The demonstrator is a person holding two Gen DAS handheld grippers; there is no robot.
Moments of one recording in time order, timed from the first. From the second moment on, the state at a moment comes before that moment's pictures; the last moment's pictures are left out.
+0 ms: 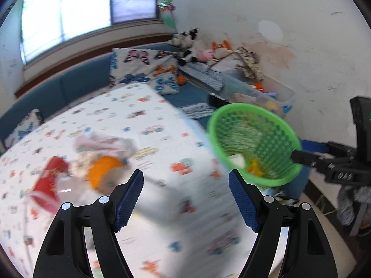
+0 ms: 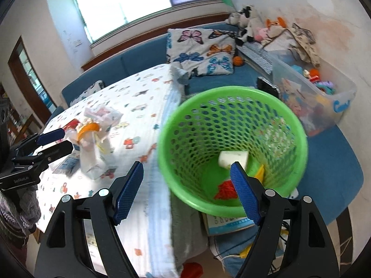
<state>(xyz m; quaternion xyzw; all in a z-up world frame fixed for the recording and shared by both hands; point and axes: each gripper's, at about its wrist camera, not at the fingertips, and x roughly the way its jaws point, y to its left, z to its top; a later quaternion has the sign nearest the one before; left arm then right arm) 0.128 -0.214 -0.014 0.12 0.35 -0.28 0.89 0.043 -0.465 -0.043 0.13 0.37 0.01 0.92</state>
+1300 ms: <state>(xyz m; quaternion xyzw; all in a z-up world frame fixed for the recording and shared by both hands) 0.182 -0.127 -0.081 0.24 0.39 -0.19 0.87 0.112 -0.348 -0.052 0.04 0.42 0.13 0.90</state>
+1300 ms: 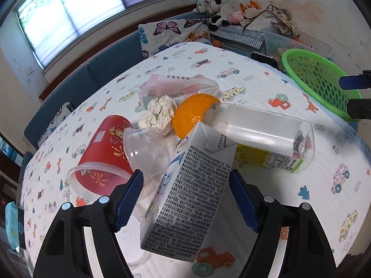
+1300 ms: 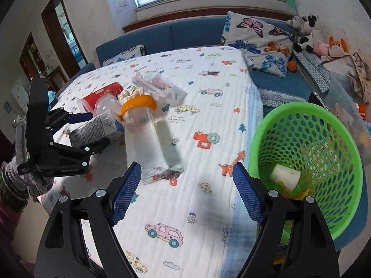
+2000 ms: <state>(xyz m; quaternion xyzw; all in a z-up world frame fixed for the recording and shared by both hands) 0.153 -0.086 -0.037 0.13 0.36 -0.18 0.91 0.145 -0.294 -0.063 -0.01 0.43 0.19 0.88</state>
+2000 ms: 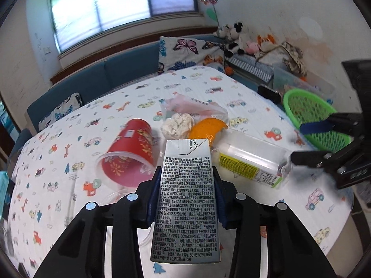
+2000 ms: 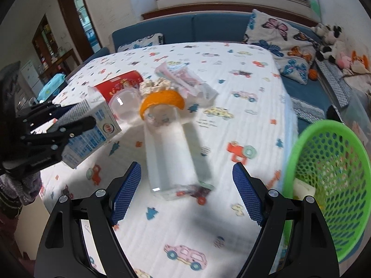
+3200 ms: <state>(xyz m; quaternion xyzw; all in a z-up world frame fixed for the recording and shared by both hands) 0.148 -0.047 -0.033 0.07 0.36 -0.16 0.92 0.203 -0.240 -0.108 -0.07 0.48 0.23 0.84</state>
